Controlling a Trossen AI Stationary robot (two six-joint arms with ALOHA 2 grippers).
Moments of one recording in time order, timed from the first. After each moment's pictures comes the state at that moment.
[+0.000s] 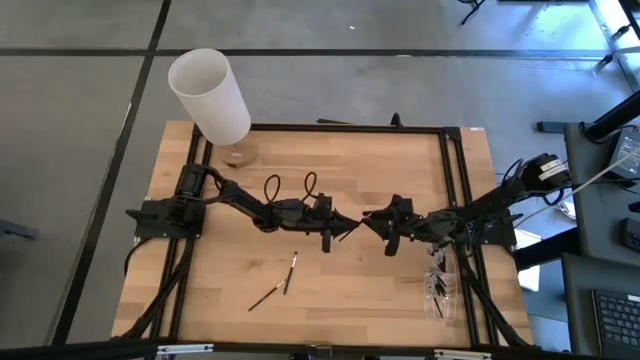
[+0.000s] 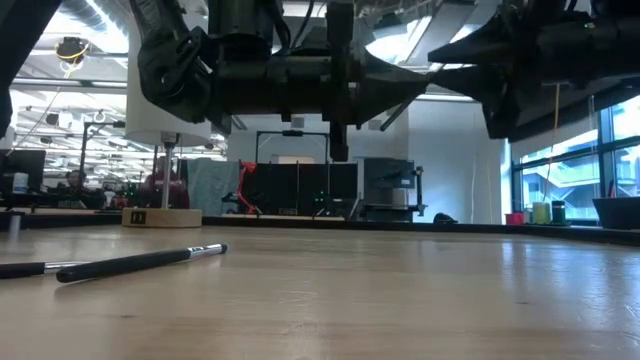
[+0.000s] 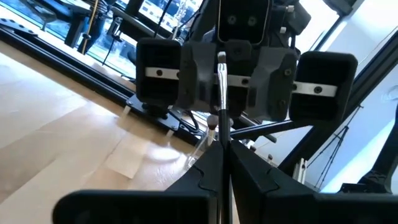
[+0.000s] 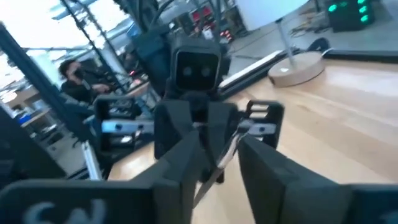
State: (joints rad) left arm -0.09 2.03 0.90 1.21 -0.08 -0.57; right arm 0.39 1.26 0.27 1.04 0.62 0.48
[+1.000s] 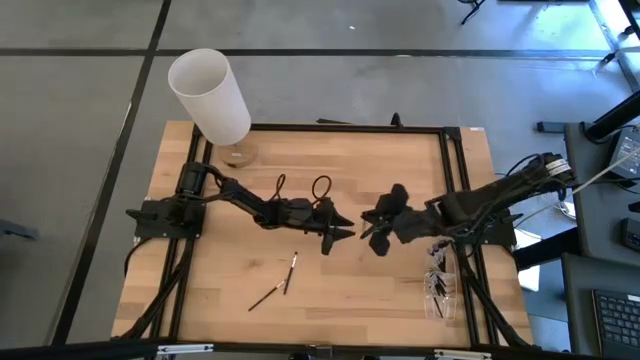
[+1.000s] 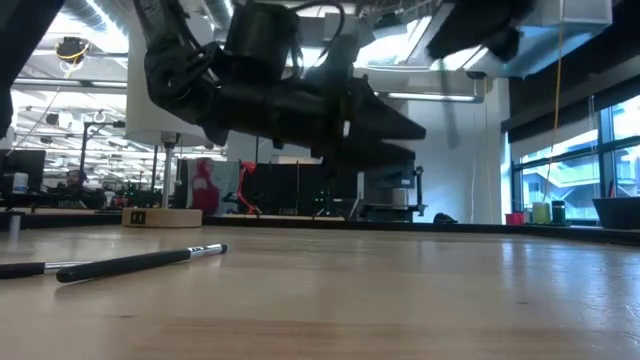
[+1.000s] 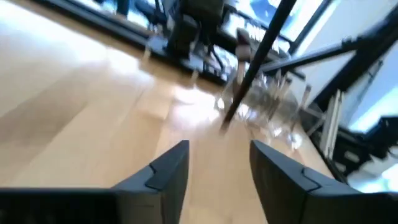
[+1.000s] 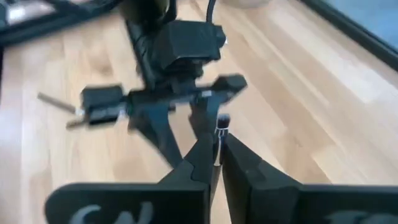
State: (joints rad) left arm -0.06 2.03 0.90 0.96 0.01 -0.46; right arm 0.38 1.21 0.97 -0.48 0.58 0.60
